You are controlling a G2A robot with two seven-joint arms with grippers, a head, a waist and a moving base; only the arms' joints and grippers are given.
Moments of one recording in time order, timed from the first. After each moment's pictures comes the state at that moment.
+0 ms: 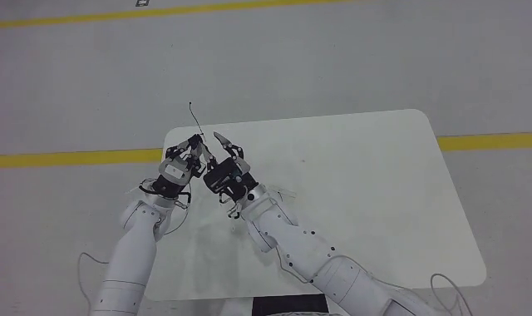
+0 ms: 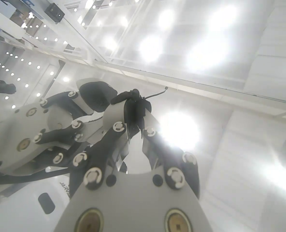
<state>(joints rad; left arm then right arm) 1.50 -1.19 -1.50 -1.46 -1.47 0.34 -0.90 -1.19 -1.67 0.67 -1.26 -1.57 0.27 -0.38</state>
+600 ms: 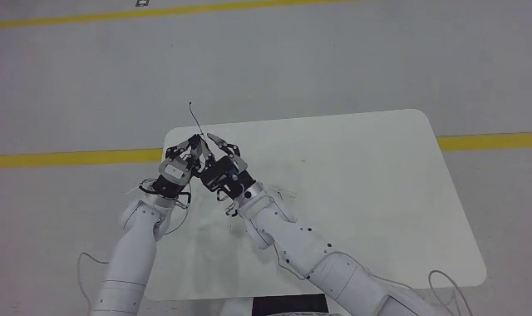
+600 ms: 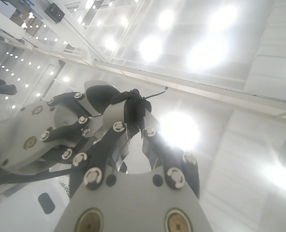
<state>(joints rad) 1.50 -1.19 -1.50 -1.46 -1.47 0.34 -0.90 -1.16 -1.69 0.67 -1.22 -1.57 0.27 -0.39</state>
